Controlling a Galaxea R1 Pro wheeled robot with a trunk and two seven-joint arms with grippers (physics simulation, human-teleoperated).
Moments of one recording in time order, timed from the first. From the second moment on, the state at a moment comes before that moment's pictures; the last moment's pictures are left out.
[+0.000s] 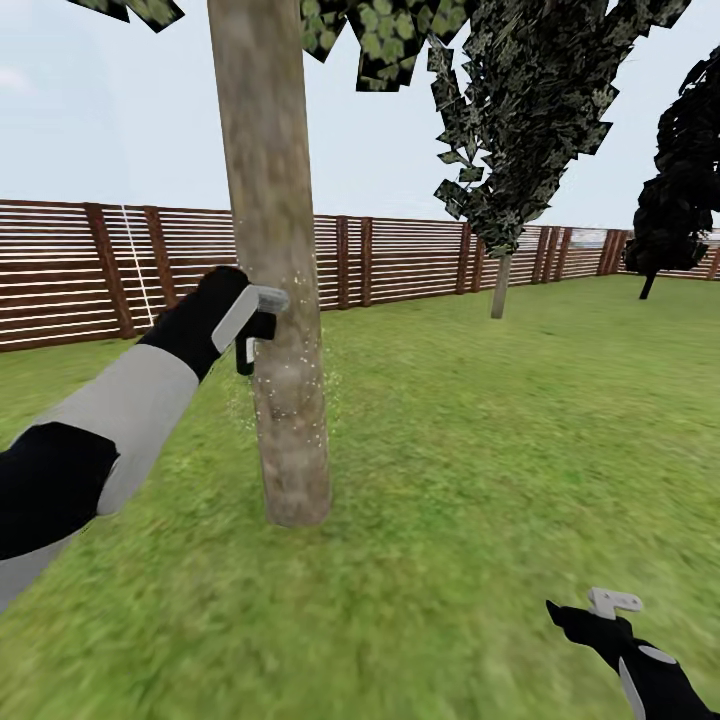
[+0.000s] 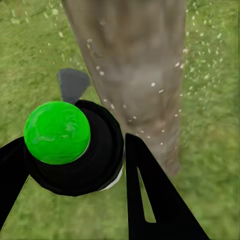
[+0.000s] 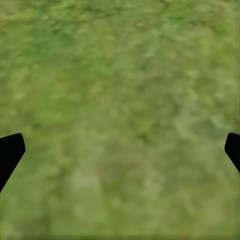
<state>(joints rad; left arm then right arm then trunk) -1.52 0.00 -0.41 -0.58 0.43 1.00 0.35 -0.46 -0.17 -0.67 -0.54 0.39 0.05 0.32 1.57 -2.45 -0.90</state>
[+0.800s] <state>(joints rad) -1.55 -0.01 -0.42 -0.32 0.44 0.99 0.33 -0.46 -0.17 -0.67 -0.54 0.39 0.05 0.32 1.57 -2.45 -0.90</state>
